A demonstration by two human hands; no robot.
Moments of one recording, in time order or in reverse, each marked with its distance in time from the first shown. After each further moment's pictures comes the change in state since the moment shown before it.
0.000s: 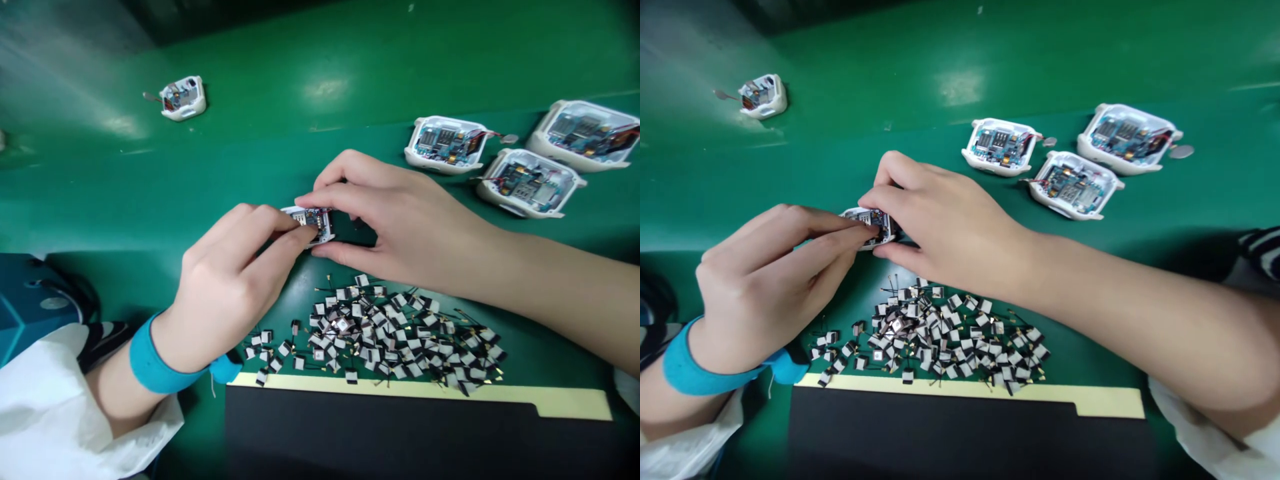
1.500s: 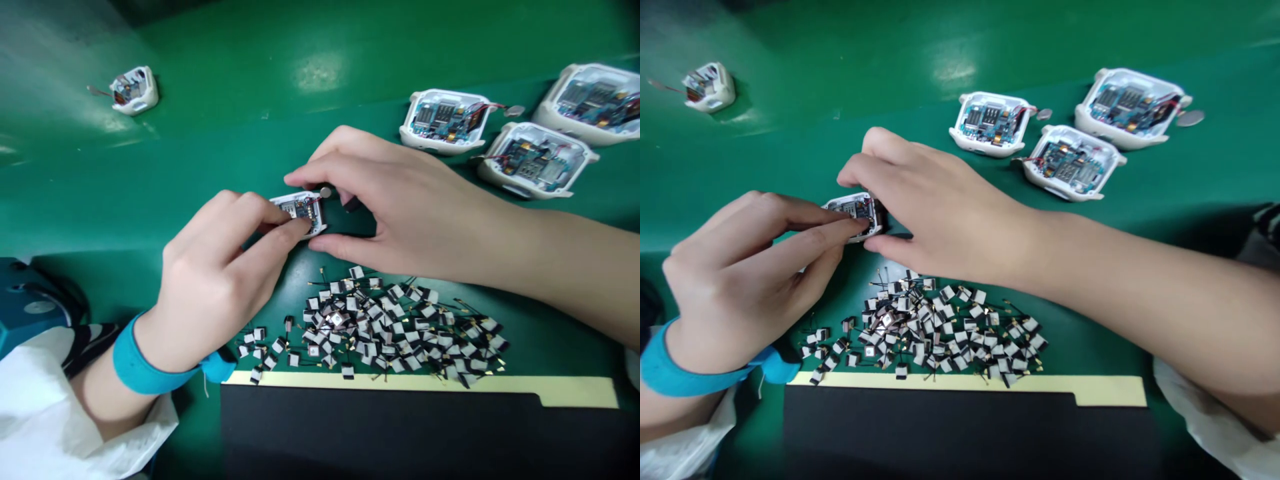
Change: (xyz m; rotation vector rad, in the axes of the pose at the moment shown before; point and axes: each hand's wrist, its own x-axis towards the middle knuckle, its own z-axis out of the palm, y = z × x) left_hand 0.003 0.001 0.000 0.022 -0.033 0.023; right_hand -0.004 0.010 -0.001 0.091 0.065 -0.097
